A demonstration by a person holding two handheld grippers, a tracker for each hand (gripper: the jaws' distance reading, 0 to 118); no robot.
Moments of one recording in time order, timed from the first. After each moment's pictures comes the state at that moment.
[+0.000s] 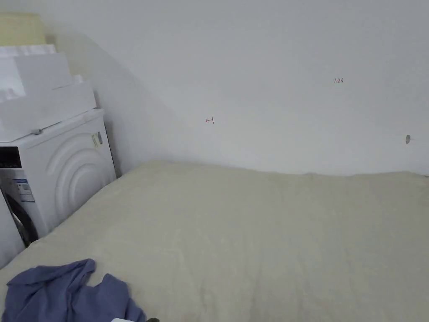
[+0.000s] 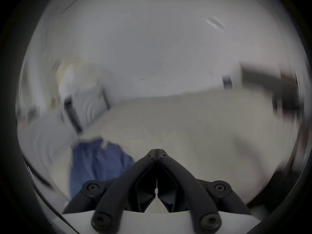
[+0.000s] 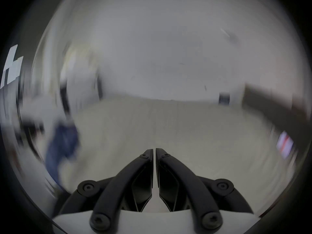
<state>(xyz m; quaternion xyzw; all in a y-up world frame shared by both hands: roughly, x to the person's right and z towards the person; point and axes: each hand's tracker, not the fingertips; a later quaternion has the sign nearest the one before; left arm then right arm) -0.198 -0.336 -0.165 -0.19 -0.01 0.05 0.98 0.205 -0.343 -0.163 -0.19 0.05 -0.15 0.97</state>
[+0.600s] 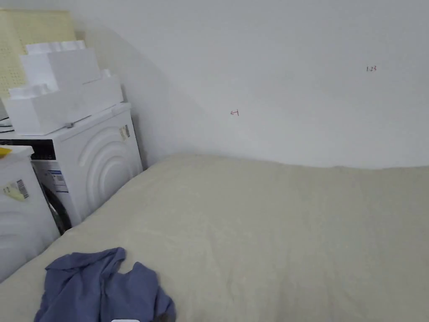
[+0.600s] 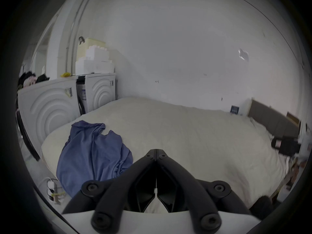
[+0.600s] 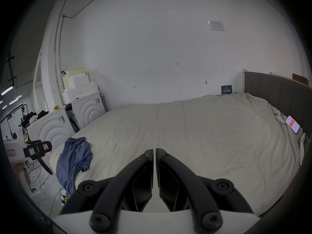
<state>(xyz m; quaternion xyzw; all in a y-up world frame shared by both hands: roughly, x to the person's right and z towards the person) -0.210 -0.343 -0.146 -0.17 0.02 0.08 0.98 0.178 -0.346 -0.153 -0.18 0.07 -0.08 0.98</state>
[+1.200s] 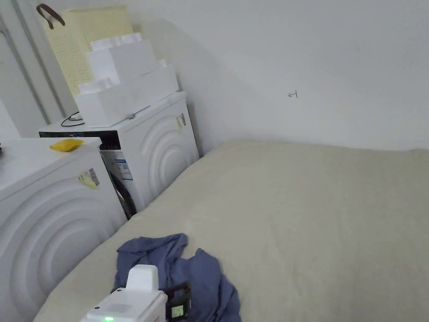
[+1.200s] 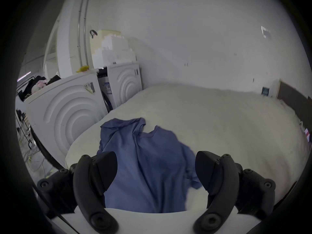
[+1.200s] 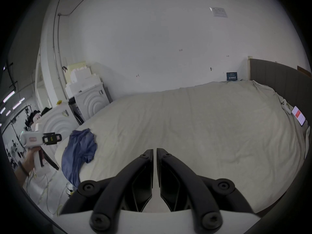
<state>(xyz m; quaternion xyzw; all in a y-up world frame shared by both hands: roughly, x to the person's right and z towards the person) -0.362 -0.389 -0.255 -0.27 0.12 -0.03 0.96 0.173 -0.370 -0.164 -0.23 0.09 -0.09 0.96</state>
